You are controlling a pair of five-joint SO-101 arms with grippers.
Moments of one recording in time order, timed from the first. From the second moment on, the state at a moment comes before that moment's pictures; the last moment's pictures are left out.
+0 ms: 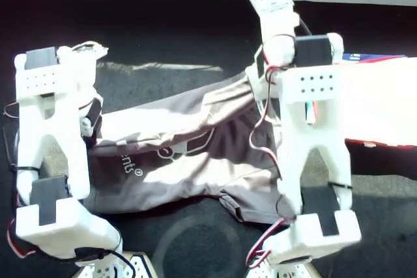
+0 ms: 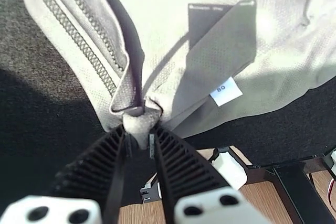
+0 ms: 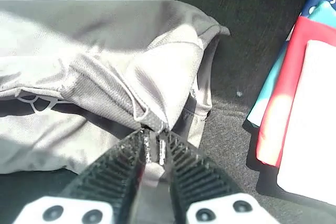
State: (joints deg) left arm -19.3 3.6 0.2 100.6 -21.9; right arm -12.4 -0.3 -24.2 98.6 13.3
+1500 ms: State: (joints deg) left arm -19.1 -28.6 43.4 88.9 -26.9; right arm -3.1 -57.1 44.8 97.0 28.0
